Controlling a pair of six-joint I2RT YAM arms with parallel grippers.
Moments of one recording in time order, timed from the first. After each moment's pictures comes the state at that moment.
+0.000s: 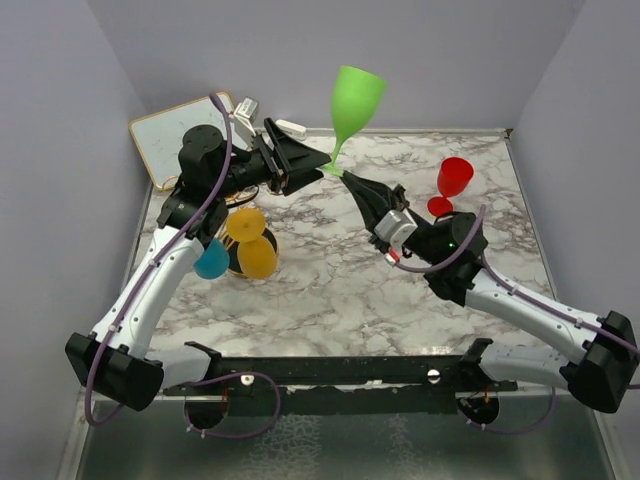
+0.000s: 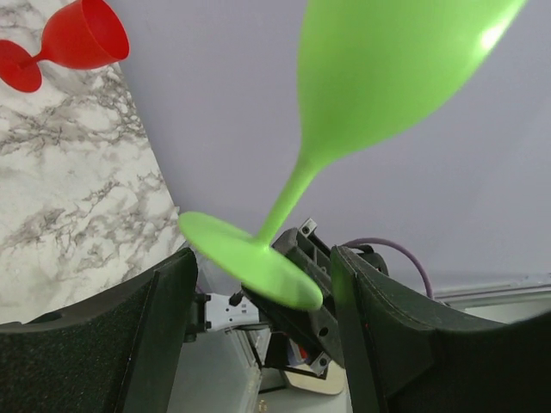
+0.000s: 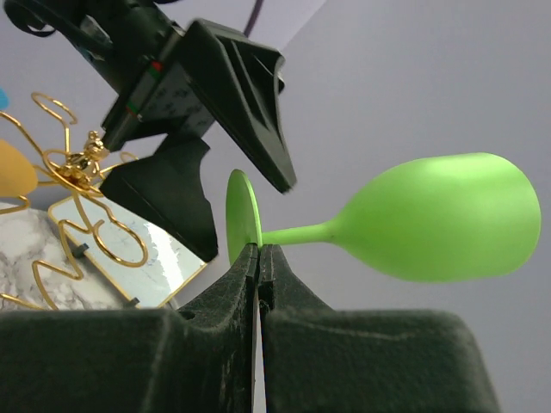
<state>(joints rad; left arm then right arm) -0.38 1.23 1.33 -0.11 0.70 -1.25 0.81 1.11 0.83 0.78 -0.28 -0.75</state>
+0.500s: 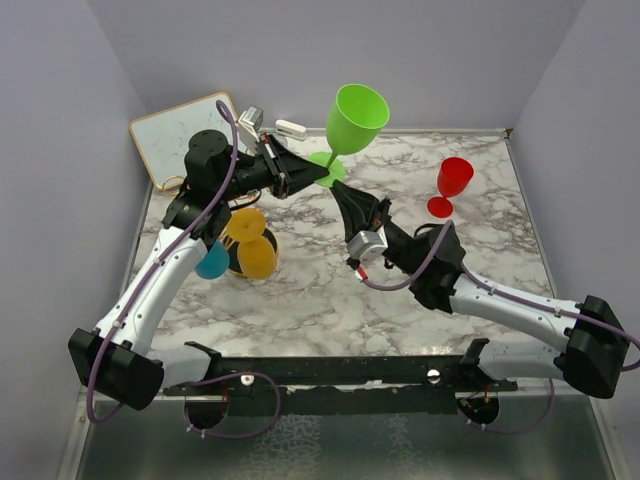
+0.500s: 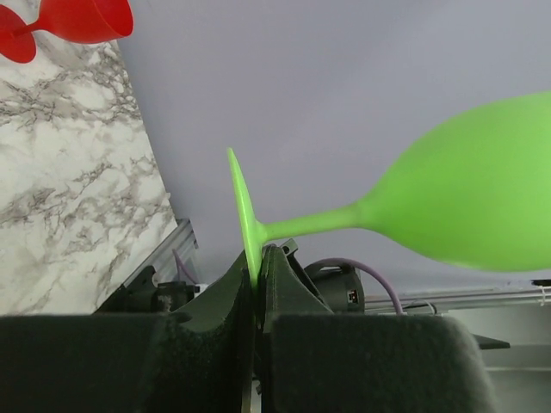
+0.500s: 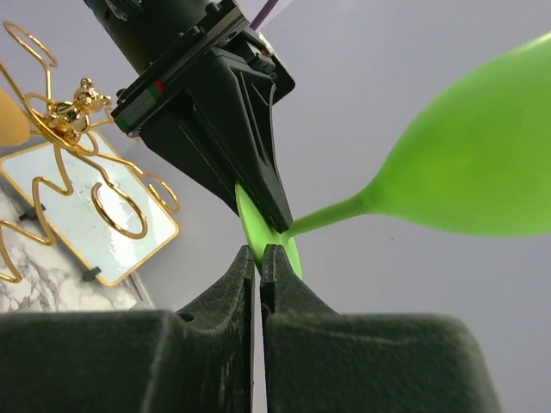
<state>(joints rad) -0.38 1.23 1.27 -0.07 0.72 -1.31 0.94 1.20 0.77 0.90 -0.12 -1.00</state>
